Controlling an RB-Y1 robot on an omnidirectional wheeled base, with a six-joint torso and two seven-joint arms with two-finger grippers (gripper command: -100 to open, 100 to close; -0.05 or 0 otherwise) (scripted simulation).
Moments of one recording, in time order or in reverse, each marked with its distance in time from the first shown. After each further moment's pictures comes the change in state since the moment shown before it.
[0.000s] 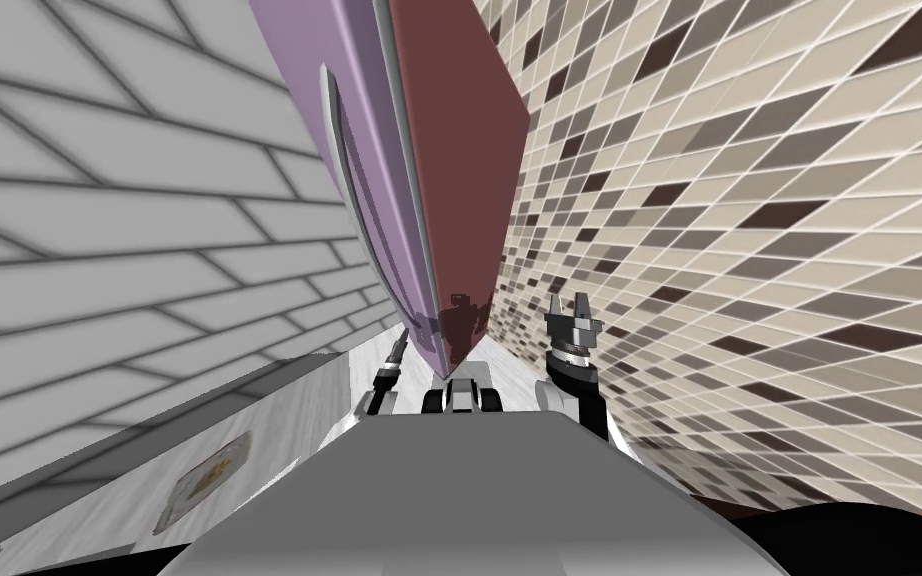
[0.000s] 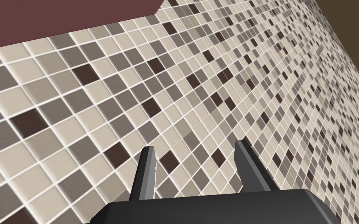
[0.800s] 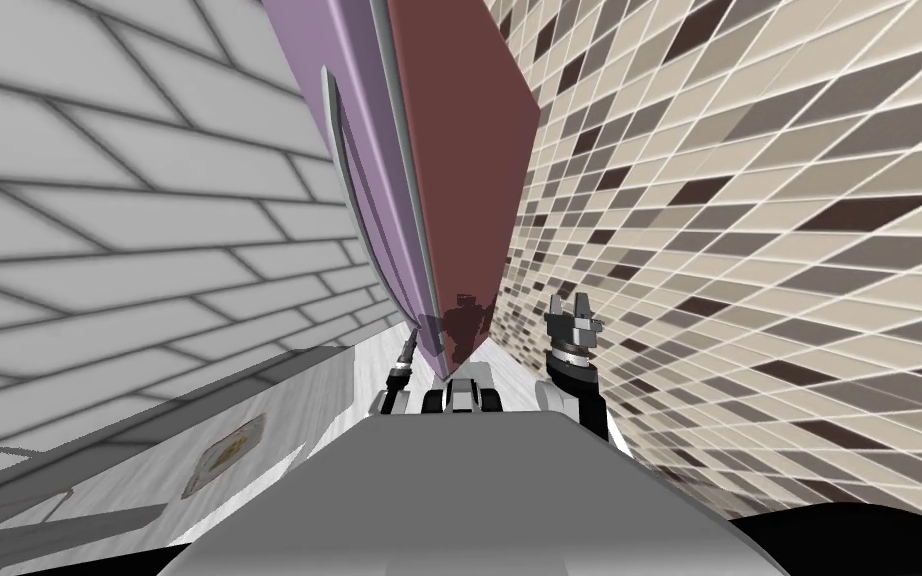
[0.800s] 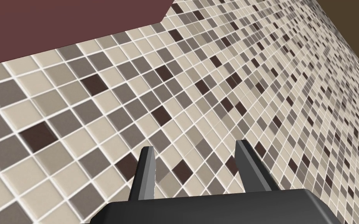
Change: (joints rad) left arm -0.002 -0.072 -0.070 0.014 0.045 0.001 -0.012; right arm 0.000 0.000 0.000 0.000 0.000 0.000 0.000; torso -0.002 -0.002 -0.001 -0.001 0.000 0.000
